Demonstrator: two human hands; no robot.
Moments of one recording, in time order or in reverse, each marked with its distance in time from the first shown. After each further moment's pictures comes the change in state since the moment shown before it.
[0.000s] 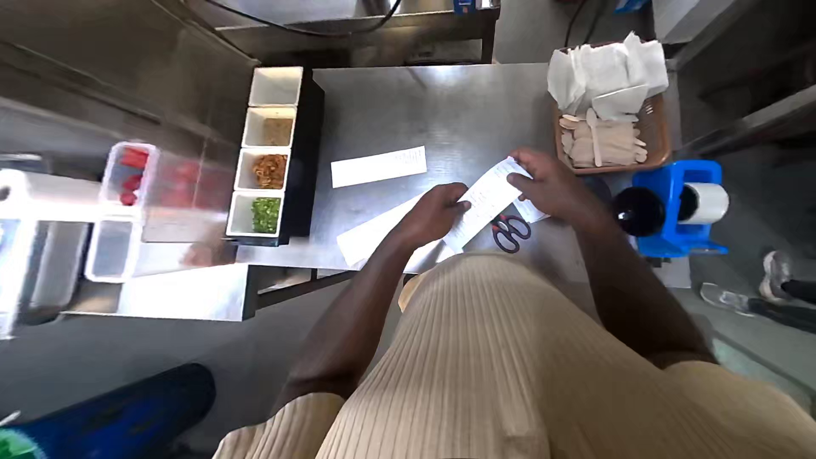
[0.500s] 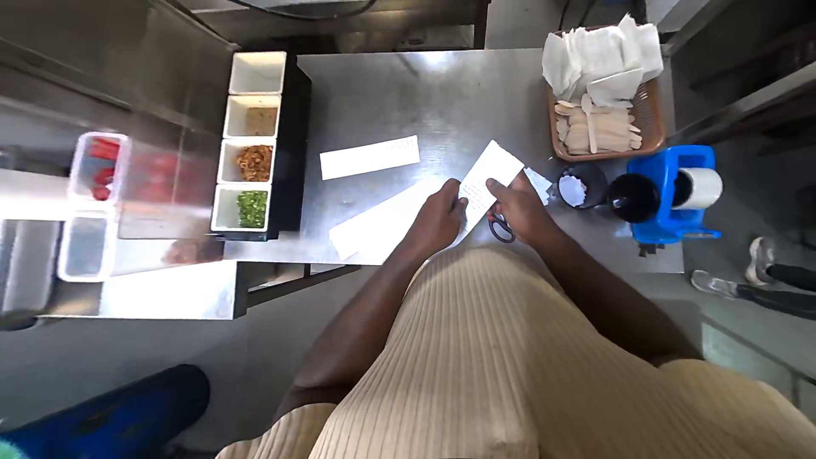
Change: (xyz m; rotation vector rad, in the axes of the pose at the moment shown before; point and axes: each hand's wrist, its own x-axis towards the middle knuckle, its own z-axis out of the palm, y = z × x) left_hand -0.011 -0.015 0.038 0.158 0.210 -0.052; right_hand -0.024 0.005 0.085 0.812 0.237 0.190
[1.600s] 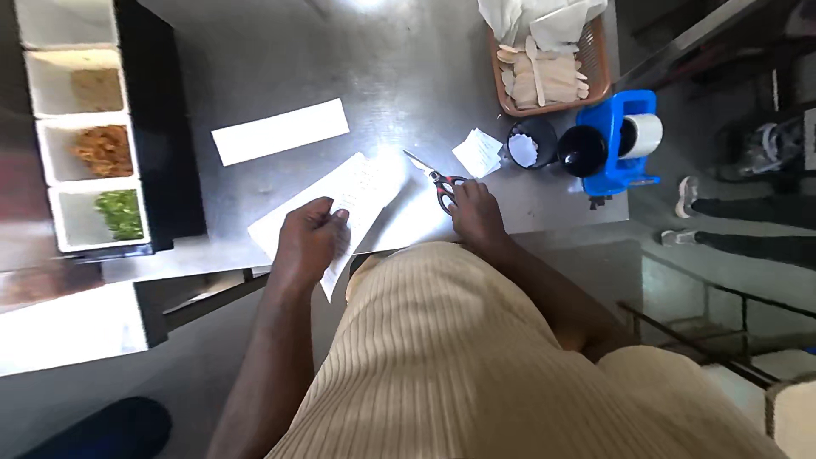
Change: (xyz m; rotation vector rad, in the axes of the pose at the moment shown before) left_hand -0.069 -0.059 -0.029 -0.072 0.182 -0.267; right_hand -0.037 0.111 -0.048 -1.485 0.125 -0.036
